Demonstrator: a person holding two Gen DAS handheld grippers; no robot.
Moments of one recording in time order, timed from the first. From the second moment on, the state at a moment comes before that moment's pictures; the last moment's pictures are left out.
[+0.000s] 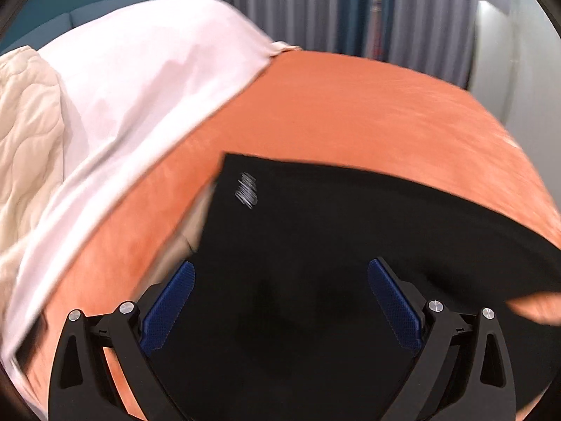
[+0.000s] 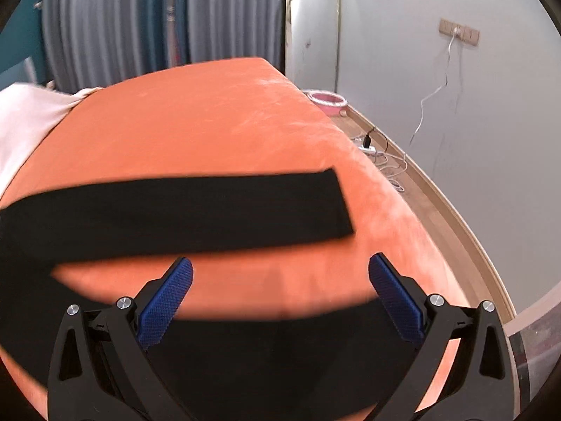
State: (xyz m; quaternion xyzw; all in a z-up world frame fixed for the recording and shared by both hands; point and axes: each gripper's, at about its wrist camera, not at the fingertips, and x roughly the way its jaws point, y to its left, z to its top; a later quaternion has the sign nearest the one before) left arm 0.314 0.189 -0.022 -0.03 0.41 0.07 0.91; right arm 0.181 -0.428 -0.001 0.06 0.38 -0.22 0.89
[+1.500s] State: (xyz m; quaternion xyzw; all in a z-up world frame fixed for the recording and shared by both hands) left arm 0.198 0.351 0.002 -0.10 0.40 0.00 0.91; right arm 0.068 -0.443 0.052 -0.01 0.33 -0.12 0.94
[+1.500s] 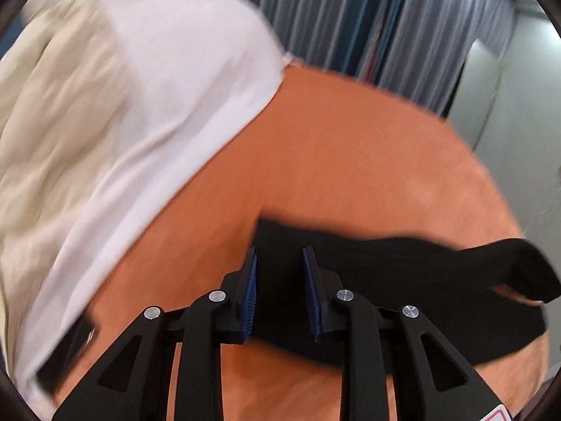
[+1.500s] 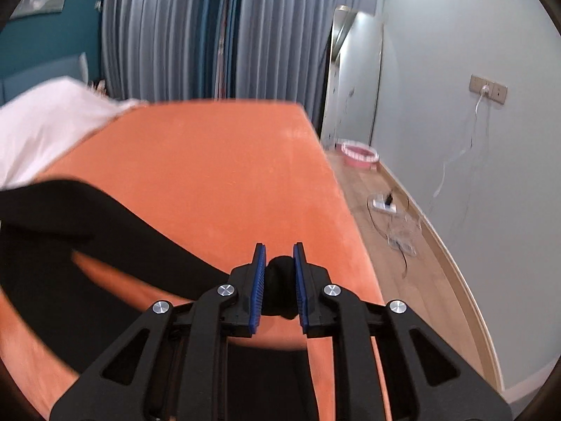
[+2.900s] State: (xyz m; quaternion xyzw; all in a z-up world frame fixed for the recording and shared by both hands) left arm 0.143 0.135 -0.065 -0.01 0.42 -0.01 0.91; right arm -0.017 -0.491 -0.032 0.14 0.38 -0.17 0.90
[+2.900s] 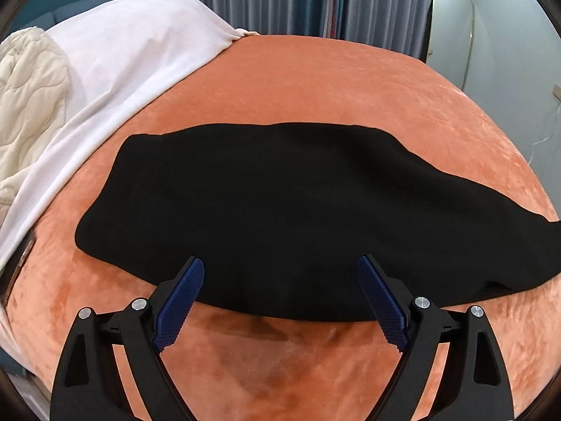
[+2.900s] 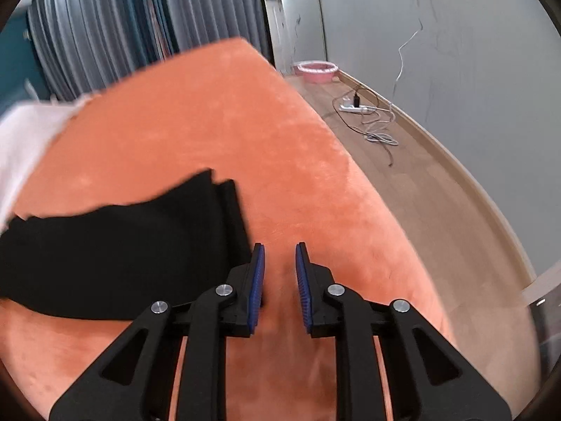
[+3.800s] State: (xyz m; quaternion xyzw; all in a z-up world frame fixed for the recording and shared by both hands) left arm 0.189 0.412 -0.120 -0.34 0.47 0.01 0.82; right arm -0.003 -0.258 -0.008 0.13 0.39 -0.04 0.91
